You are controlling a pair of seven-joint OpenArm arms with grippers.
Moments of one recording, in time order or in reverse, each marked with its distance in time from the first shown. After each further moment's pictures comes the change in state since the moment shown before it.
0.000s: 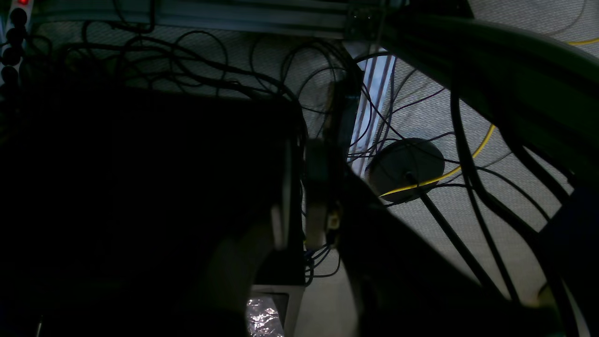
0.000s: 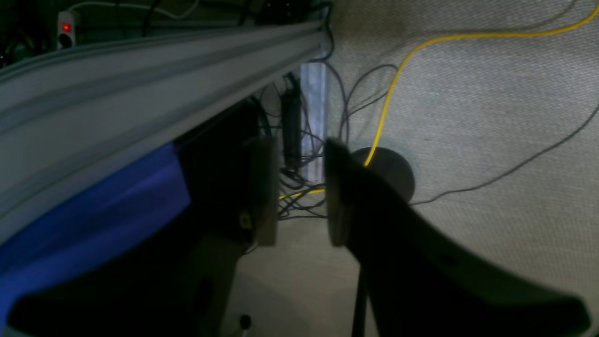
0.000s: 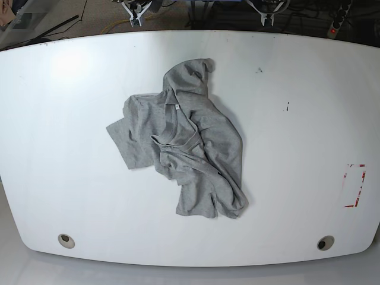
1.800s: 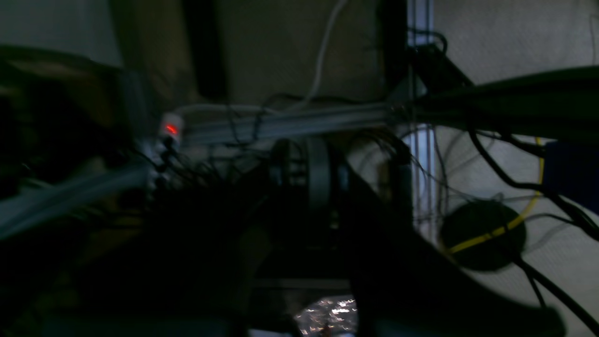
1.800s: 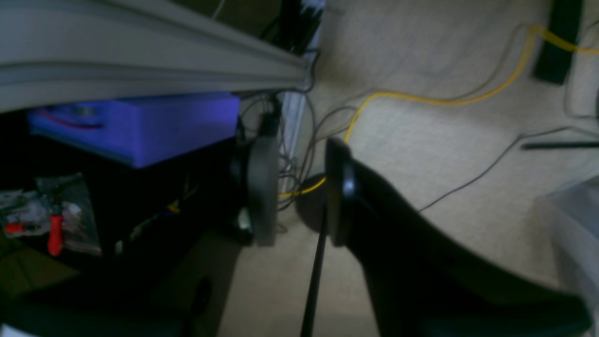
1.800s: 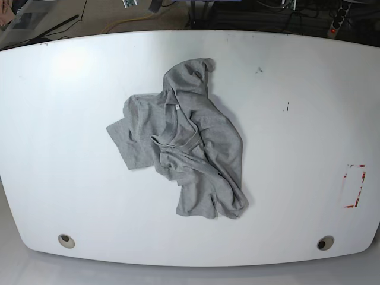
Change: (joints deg) left arm 41.1 0.2 2.5 66.4 0.0 -0.5 -1.1; right arm -37.9 -2.0 0.0 62.6 0.5 0.3 -10.2
